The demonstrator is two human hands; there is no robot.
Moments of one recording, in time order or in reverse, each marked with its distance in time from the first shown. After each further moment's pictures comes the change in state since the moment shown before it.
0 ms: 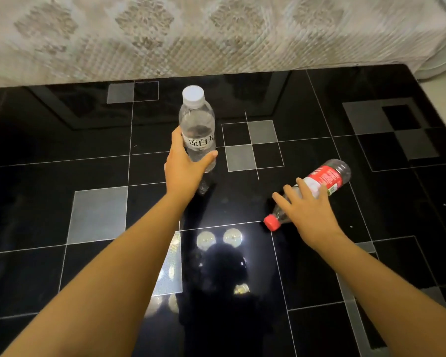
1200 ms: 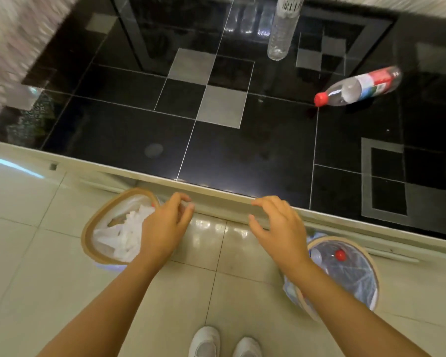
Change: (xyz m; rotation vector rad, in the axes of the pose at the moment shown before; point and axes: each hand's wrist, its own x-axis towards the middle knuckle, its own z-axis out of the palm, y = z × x) left_hand -0.477 -0.070 -0.134 0.554 0.031 -0.294; right_hand -0.284 -0.227 0.074 0.939 0.550 -0.147
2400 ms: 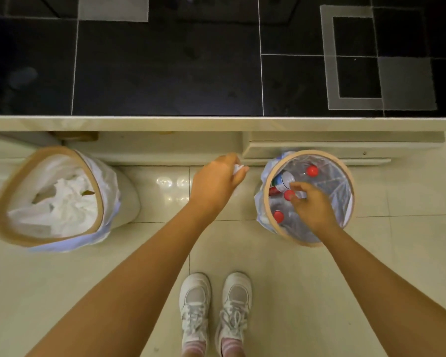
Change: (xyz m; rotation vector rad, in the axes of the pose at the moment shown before) left_hand -0.030 0.089 0.183 0.110 -0.326 0.346; right_hand -0.140 0.197 0.027 0.213 -0.159 0.801
